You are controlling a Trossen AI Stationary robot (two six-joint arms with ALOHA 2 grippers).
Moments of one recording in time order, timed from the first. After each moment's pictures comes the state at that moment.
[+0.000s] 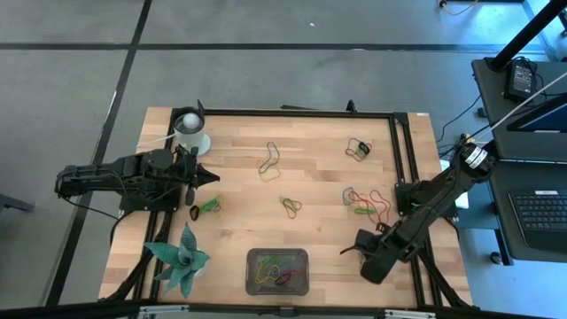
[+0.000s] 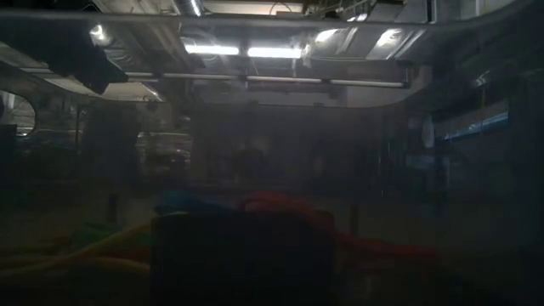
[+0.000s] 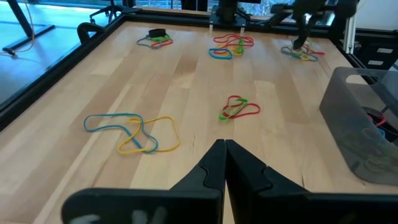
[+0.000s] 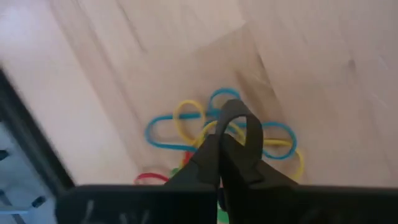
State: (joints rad) left arm 0.10 0.23 0.33 -0.47 0.02 -0.07; right arm 0.84 1.50 0.85 -0.69 0.03 1.30
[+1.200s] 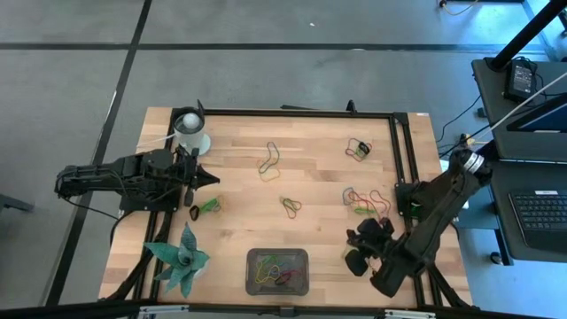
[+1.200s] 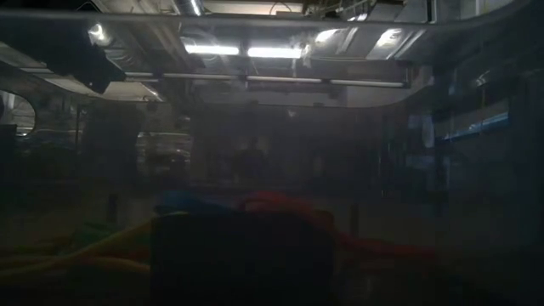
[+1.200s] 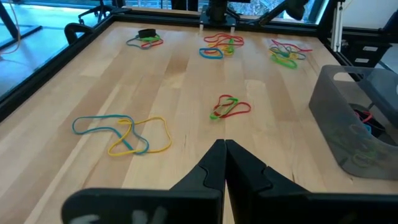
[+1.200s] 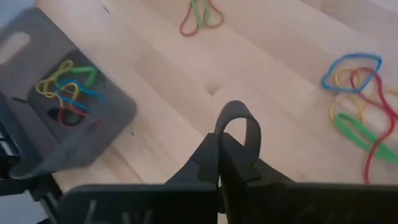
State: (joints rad) left arm 0.10 0.23 0.33 -0.47 0.05 -0.07; right arm 0.91 1.59 1.22 -1.08 0.65 1.75
